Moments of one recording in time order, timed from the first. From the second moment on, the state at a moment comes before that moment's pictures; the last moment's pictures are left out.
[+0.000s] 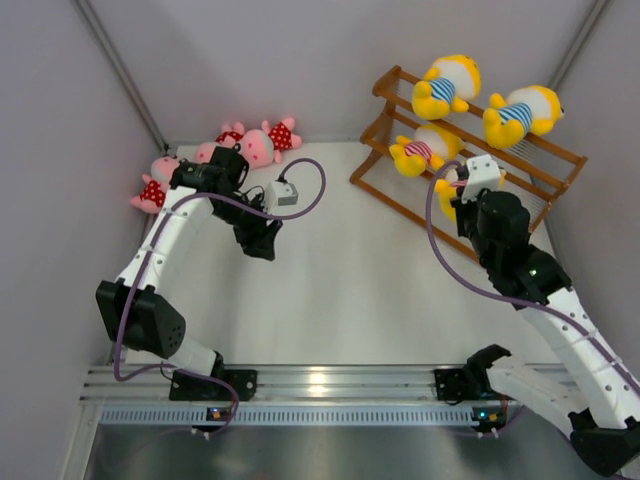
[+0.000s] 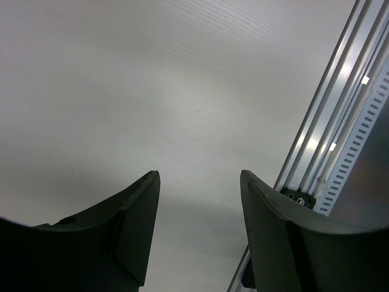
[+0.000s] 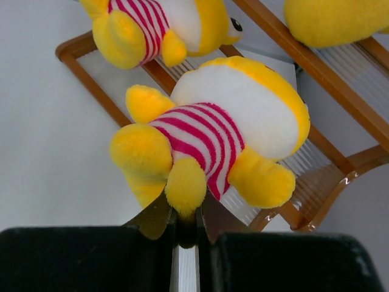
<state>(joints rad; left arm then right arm) -0.26 1.53 1.56 -1.35 0.60 0.81 0.47 0.87 1.06 -0.50 0.43 -0.13</state>
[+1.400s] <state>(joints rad) -0.26 1.53 1.55 -1.32 0.53 0.76 0.03 0.85 0.67 -0.01 0.12 -0.01</state>
